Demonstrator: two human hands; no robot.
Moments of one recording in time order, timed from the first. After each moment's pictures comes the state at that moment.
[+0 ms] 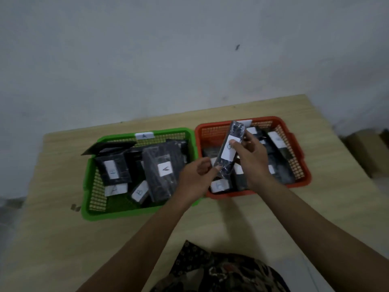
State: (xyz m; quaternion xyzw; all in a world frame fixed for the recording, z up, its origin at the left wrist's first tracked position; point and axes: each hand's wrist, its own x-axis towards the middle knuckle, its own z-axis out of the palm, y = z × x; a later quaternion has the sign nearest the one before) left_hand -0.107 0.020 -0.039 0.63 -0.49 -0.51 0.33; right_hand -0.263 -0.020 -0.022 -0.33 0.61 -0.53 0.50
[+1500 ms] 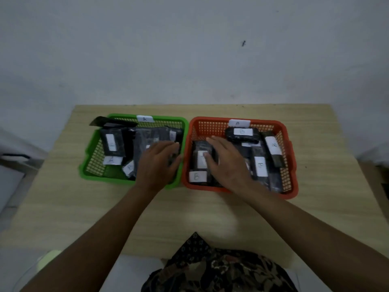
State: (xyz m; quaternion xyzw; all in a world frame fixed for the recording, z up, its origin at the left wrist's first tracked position) left_hand -0.098 0.044 -0.042 0.66 -0.70 0.05 0.27; right_hand -0.314 -0.018 -0.043 -0.81 0.48 -0.25 0.23
